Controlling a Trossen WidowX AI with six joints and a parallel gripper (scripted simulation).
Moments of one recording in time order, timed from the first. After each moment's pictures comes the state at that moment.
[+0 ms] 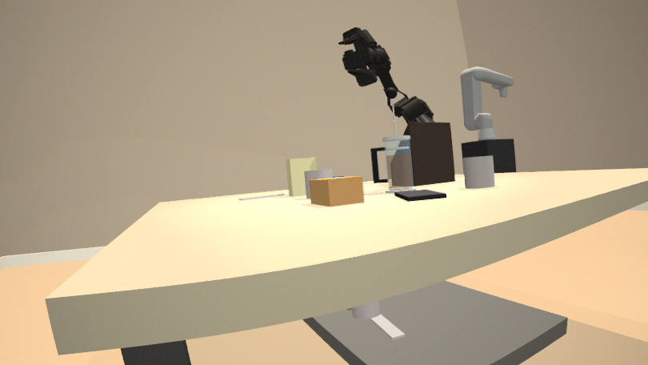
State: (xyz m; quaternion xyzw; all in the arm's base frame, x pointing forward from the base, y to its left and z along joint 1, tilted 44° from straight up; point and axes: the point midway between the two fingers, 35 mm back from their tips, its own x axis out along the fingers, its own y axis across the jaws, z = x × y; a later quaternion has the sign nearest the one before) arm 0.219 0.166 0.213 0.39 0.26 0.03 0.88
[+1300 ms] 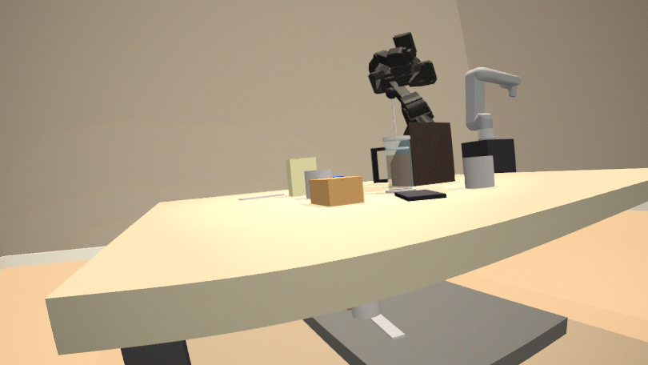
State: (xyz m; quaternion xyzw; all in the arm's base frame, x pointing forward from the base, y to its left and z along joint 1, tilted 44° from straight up) arm 0.180 0.201 0.004 -0.42 0.30 0.20 0.83
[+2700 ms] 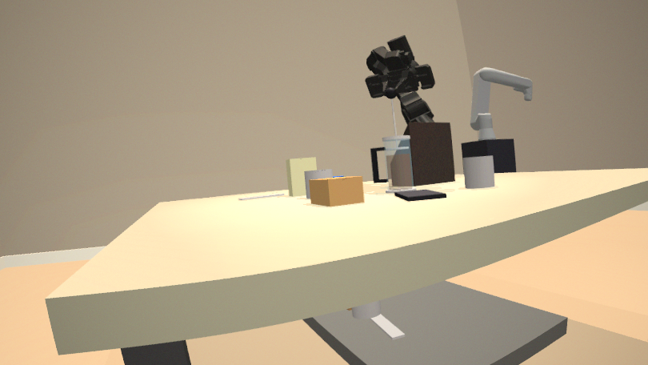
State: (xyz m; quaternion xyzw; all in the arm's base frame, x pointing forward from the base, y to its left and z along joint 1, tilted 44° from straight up) arm 0.200 0.202 -0.015 -0.42 0.30 0.21 0.83
